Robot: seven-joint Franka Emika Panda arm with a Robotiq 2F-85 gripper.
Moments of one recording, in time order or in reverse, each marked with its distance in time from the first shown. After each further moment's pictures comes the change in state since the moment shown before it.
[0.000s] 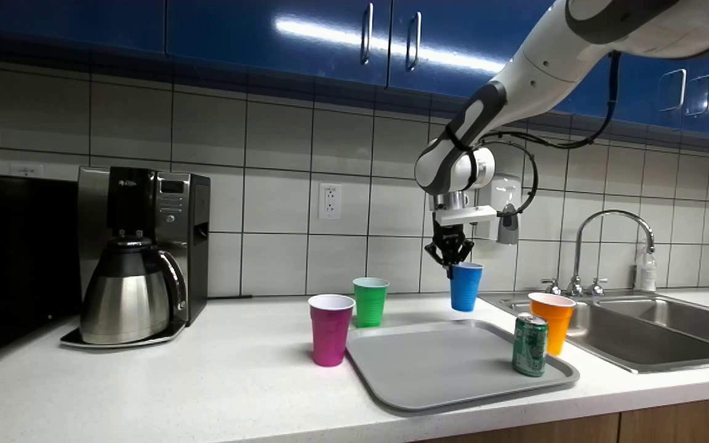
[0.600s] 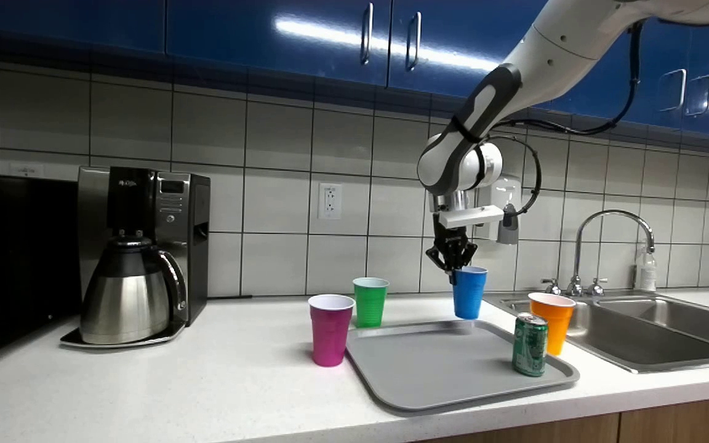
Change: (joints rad) arm 0.040 -0.127 0.004 -0.202 -0.041 0.056 0.000
